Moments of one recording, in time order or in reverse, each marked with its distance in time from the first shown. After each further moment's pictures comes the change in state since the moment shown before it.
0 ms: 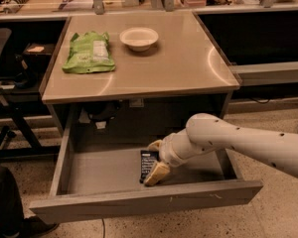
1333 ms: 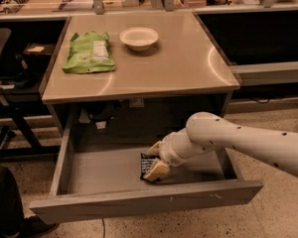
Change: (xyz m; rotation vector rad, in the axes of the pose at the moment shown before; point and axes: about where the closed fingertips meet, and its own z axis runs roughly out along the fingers) arm -0.006 -0.005 -0.013 0.026 -0.001 0.016
